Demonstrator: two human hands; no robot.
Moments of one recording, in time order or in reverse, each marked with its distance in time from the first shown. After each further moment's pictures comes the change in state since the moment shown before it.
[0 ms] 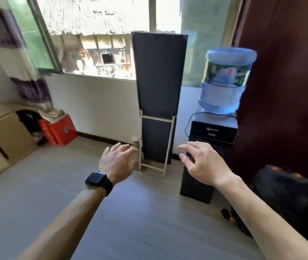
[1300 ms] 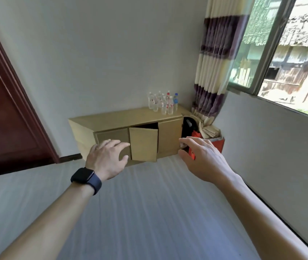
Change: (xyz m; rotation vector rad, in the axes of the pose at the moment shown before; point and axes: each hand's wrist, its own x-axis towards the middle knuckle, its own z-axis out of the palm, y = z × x) left_hand -0.043 -0.887 -0.137 0.270 0.156 -0.934; right_hand 0.547 -0.776 0.404 0.193 -0.220 -0.831
